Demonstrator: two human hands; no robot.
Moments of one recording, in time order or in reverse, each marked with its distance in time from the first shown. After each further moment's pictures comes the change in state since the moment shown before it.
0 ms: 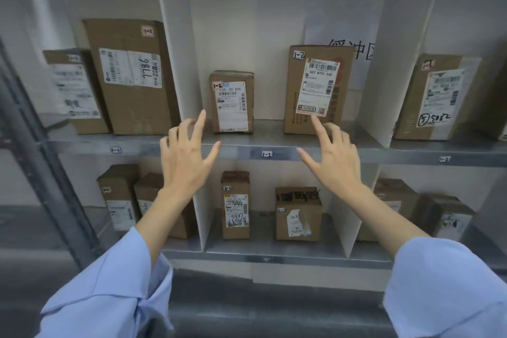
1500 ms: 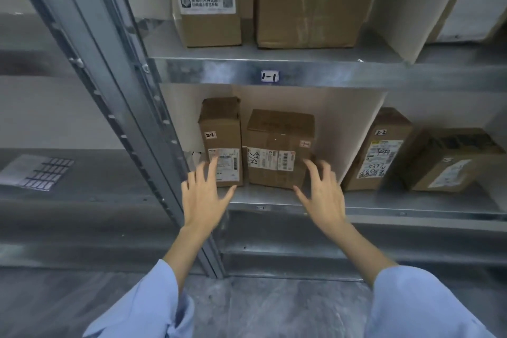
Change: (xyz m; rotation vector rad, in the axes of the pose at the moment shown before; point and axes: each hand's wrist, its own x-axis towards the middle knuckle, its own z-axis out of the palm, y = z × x) left_hand -0.169 -0.363 0.153 -0.048 -0.567 -0.160; right_hand -0.127 -0.346 0.280 0.145 -0.422 0.155
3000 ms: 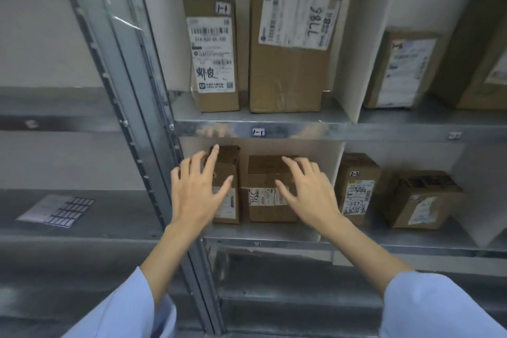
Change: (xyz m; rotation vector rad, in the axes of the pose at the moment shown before) left_hand 0.020 0.033 -0.141 0.077 0.364 0.166; right_hand 0.023 -0.059 -0.131 -0.068 0.155 -0.249
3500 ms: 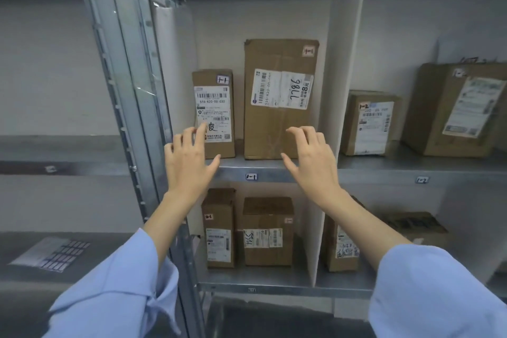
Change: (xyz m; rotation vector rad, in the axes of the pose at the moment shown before) left_hand 0.114 0.008 -0.073 0.051 0.185 -0.039; right_hand 0.085 -0.001 -0.110 -0.040 0.419 -0.066
